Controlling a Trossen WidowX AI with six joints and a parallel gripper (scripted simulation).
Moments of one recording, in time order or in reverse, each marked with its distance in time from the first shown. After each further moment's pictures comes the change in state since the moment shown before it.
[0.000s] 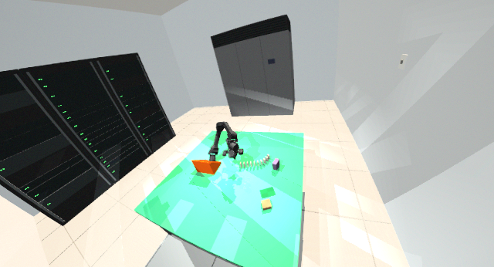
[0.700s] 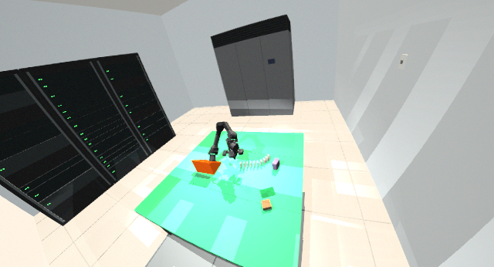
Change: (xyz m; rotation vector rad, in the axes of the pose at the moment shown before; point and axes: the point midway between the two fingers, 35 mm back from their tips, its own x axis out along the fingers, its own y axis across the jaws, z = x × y) arm 0.000 0.000 0.000 0.001 0.000 0.001
